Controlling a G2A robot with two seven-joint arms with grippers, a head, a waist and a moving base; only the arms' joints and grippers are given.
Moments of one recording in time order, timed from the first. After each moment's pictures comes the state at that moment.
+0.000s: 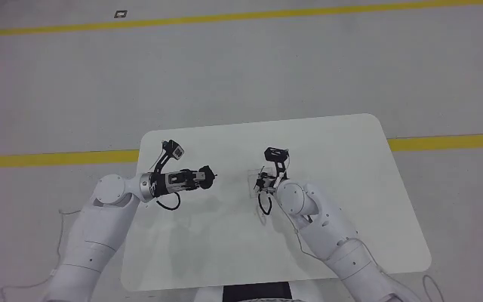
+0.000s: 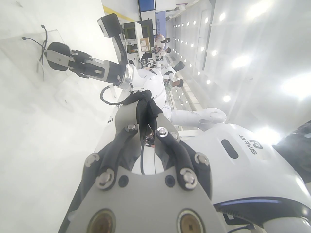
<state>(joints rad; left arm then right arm) 1.24 -1.01 -1.25 -1.32 -0.59 -0.34 -1.29 -1.29 -1.44 1.04 -1.41 -0.82 0.34 0.68</state>
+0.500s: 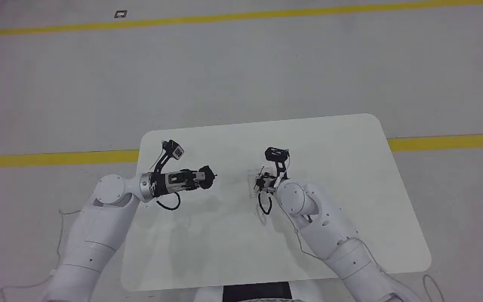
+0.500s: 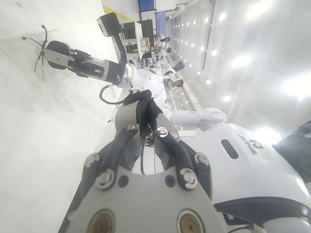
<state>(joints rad) 1.24 -1.01 -1.25 -1.32 -0.59 -0.34 -1.29 -1.29 -1.44 1.04 -1.40 -0.81 0.34 0.67</state>
